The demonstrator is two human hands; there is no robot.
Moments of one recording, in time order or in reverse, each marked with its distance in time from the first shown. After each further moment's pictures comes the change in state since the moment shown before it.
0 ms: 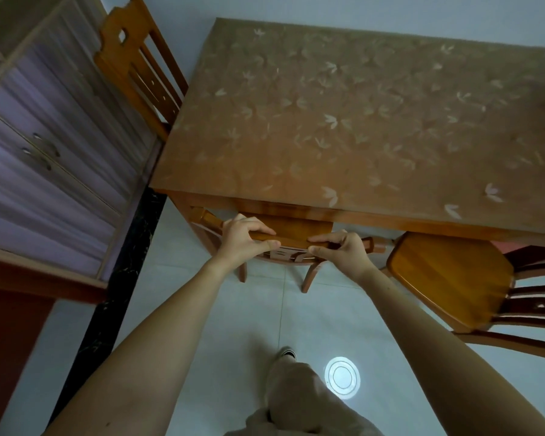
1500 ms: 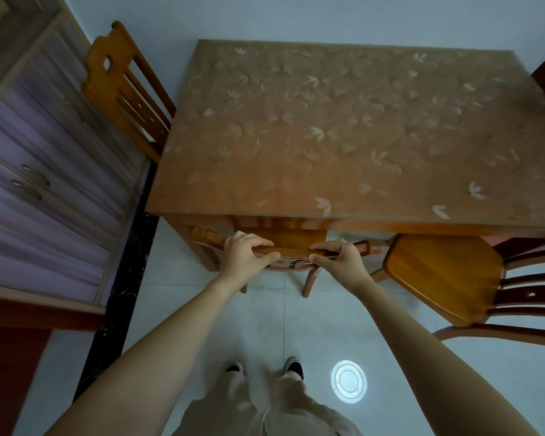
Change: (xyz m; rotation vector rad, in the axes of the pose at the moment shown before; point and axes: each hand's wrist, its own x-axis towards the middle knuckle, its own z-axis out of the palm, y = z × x) left_hand 0.001 0.010 -0.004 0.092 -0.007 0.001; right_hand -0.001 -0.008 0.009 -0.078 0.139 -0.004
